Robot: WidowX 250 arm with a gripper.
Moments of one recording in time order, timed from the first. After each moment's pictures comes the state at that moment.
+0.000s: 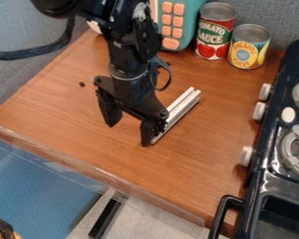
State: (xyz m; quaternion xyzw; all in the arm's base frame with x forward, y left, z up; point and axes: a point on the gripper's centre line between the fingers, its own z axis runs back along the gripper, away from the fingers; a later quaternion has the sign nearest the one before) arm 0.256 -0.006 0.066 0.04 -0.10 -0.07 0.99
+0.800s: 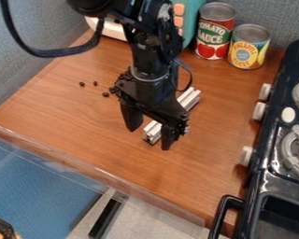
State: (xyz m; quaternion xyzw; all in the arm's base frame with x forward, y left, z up) arm 0.270 -0.027 0.052 0.00 -0.07 -0.09 0.99
